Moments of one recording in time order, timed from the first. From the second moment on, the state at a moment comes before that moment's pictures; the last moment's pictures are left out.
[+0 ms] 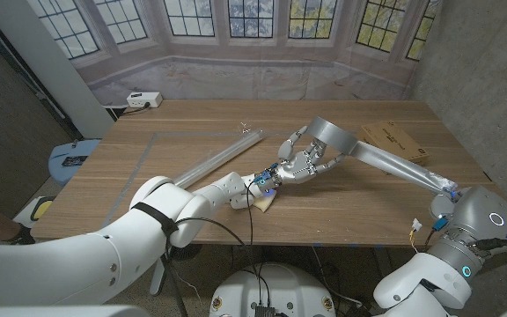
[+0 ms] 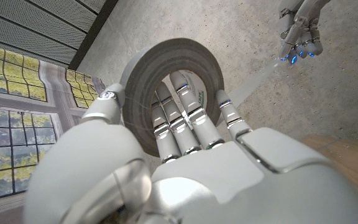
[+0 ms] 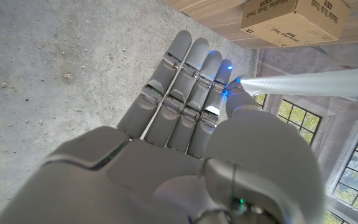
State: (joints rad) left arm 0.36 -0.10 0.42 -0.33 -0.92 0.54 -1.38; left_hand 0.76 0.03 0.52 -0.16 0.39 0.79 -0.21 0.20 0.21 0.81 -0.18 0.29 0.46 0.83 -0.20 0.34 0.23 0.13 0.09 0.57 0.17; right arm -1.84 0.01 -0.41 -2.53 -1.61 -1.12 -0.32; right_hand 0.95 0.15 0.37 -0.15 0.18 1.13 -0.07 0.23 0.21 1.11 -0.08 0.39 0.36 1.16 -0.22 0.27 0.31 1.10 -0.15 0.35 0.18
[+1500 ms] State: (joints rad) left arm 0.37 -0.11 0.37 -0.34 -0.84 0.56 -1.38; left_hand 0.75 0.04 0.52 -0.15 0.38 0.76 -0.22 0.19 0.21 0.77 -0.16 0.27 0.47 0.81 -0.18 0.33 0.23 0.13 0.10 0.55 0.18; right arm -1.89 0.04 -0.37 -2.54 -1.54 -1.14 -0.48; right_hand 0.95 0.15 0.36 -0.15 0.17 1.13 -0.07 0.23 0.22 1.11 -0.09 0.38 0.36 1.16 -0.22 0.27 0.32 1.09 -0.15 0.35 0.18
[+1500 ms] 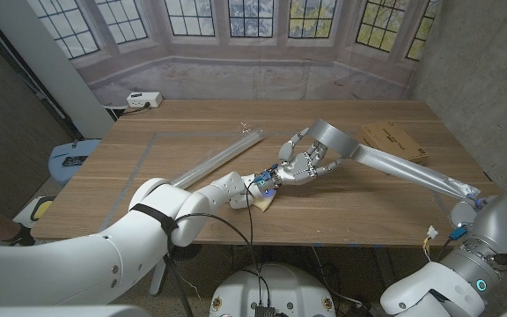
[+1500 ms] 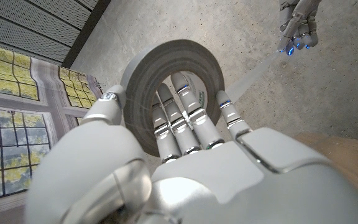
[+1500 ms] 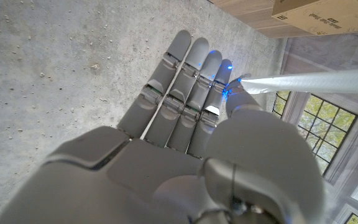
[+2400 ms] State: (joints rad) left arm 0.36 -0.09 0.50 -0.35 -0.98 0.54 -1.38; left_hand 0.75 0.05 0.53 -0.15 0.38 0.75 -0.23 0.19 0.21 0.77 -0.16 0.27 0.47 0.79 -0.17 0.31 0.23 0.14 0.10 0.53 0.17; right arm -1.90 0.03 -0.35 -2.56 -1.51 -1.18 -0.52; right_hand 0.96 0.16 0.36 -0.15 0.17 1.13 -0.07 0.23 0.22 1.11 -0.08 0.38 0.36 1.16 -0.23 0.26 0.32 1.09 -0.15 0.35 0.18
